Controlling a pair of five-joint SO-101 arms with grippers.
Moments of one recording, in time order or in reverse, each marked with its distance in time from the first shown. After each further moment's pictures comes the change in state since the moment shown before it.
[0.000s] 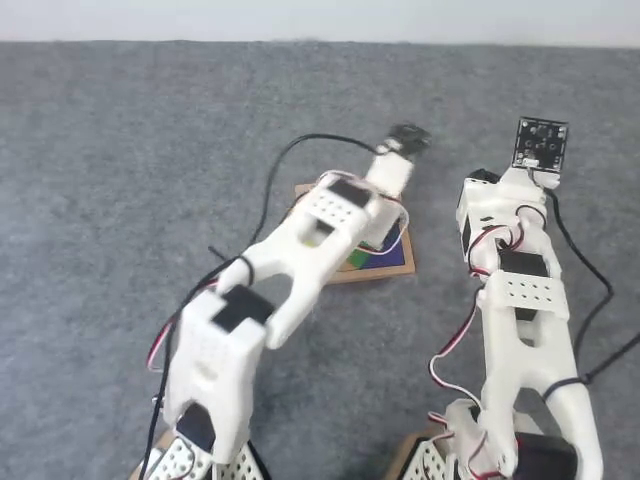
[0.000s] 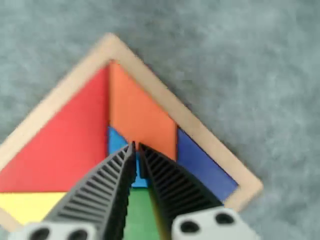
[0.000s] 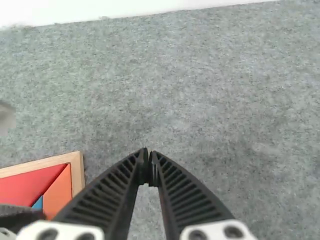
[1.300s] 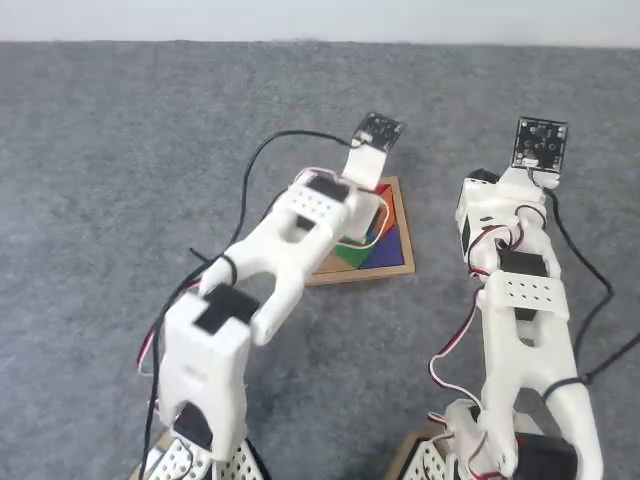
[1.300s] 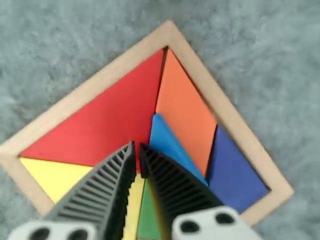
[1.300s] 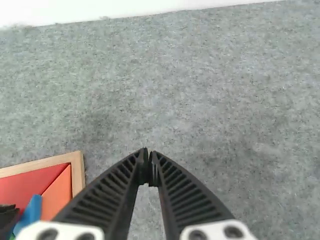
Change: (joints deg) left arm -4.7 -3.8 5.6 -2.8 4.7; right arm 0.0 0.0 0.0 0.0 0.0
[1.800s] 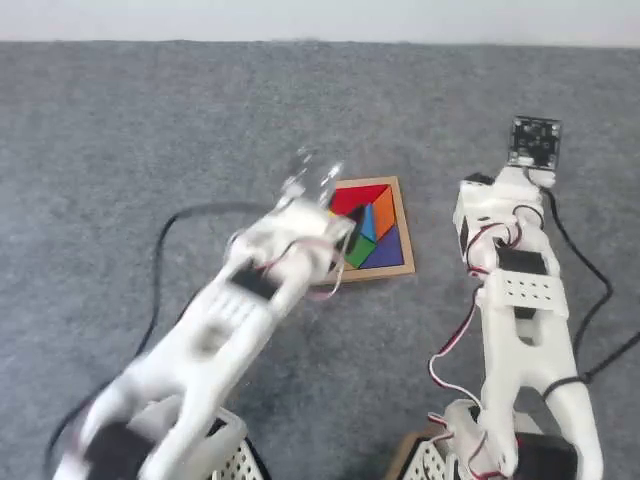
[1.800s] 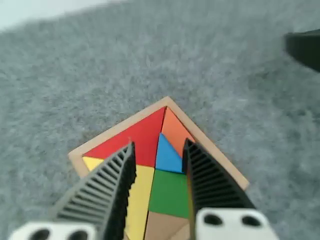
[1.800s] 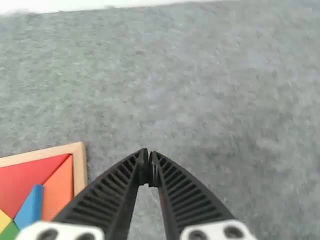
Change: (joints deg) left arm -0.8 -51.9 54.8 -35.8 0.0; right arm -0.2 0.0 -0.3 2.5 0.4
